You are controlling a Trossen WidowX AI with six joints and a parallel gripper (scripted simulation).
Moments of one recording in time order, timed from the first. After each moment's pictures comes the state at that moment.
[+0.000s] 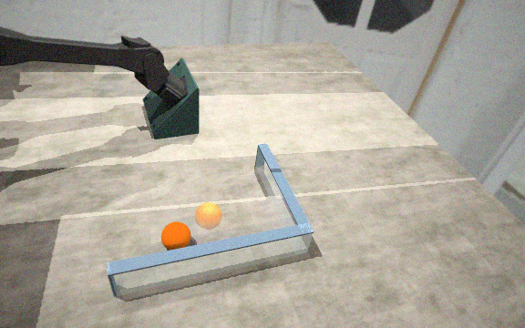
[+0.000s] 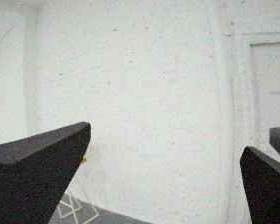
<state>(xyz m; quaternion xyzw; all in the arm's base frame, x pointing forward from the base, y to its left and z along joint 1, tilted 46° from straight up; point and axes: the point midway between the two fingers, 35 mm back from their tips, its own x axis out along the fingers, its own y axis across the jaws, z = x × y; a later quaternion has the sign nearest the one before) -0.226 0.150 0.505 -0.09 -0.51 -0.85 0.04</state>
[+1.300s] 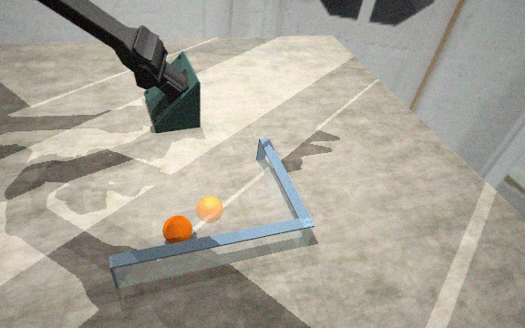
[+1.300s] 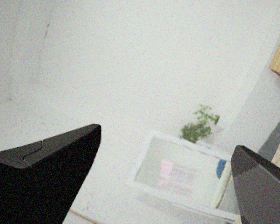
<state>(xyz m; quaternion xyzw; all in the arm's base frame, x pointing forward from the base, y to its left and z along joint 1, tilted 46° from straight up) 0.142 0.394 0.248 -0.17 -0.50 -0.39 -0.75</state>
